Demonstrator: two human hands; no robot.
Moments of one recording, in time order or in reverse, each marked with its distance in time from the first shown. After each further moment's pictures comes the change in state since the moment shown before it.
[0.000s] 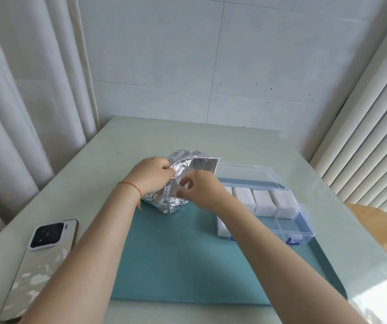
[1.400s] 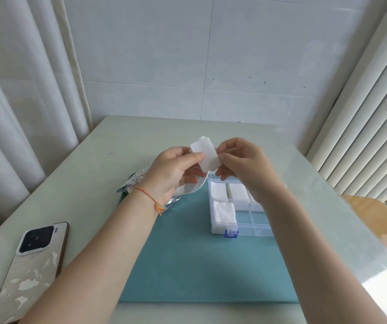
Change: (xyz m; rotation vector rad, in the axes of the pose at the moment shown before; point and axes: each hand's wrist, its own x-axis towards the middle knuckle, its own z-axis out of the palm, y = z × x) left_hand -0.025 0.065 0.018 -1.187 -0.096 -0.054; right_hand -0.043 0.033 -0.075 0.852 0.284 -0.025
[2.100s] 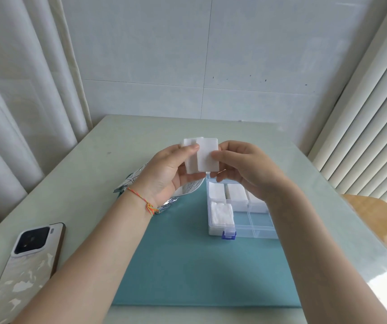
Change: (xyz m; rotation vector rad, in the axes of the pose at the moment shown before) left_hand 0.001 0.000 0.000 -0.176 -0.083 -0.002; right_hand 0.003 -0.008 -0.010 0.166 -0.244 0.109
